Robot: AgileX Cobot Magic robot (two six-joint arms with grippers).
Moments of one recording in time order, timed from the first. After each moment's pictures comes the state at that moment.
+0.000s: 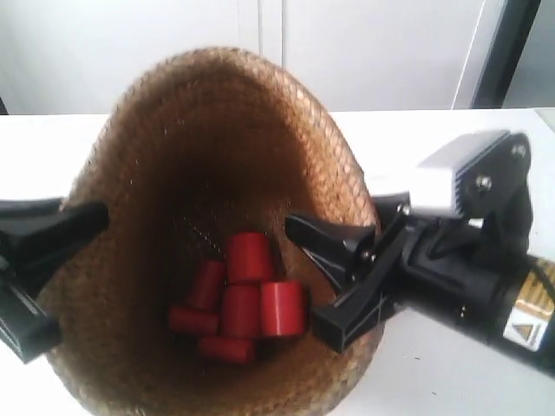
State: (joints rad) left arm -0.78 0.69 -0.33 -0.14 -0.18 0.13; right arm 0.82 1.03 -0.40 -0.15 -0.44 0.23
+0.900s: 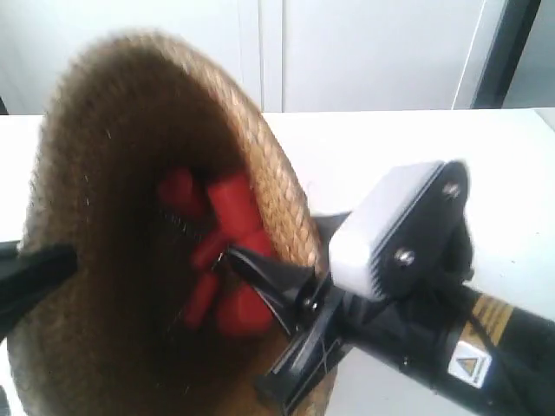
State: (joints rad) left arm -0.79 0.51 -0.26 -0.03 -0.04 0.01; right arm 1.03 1.13 -0.40 0.15 -0.56 -0.14
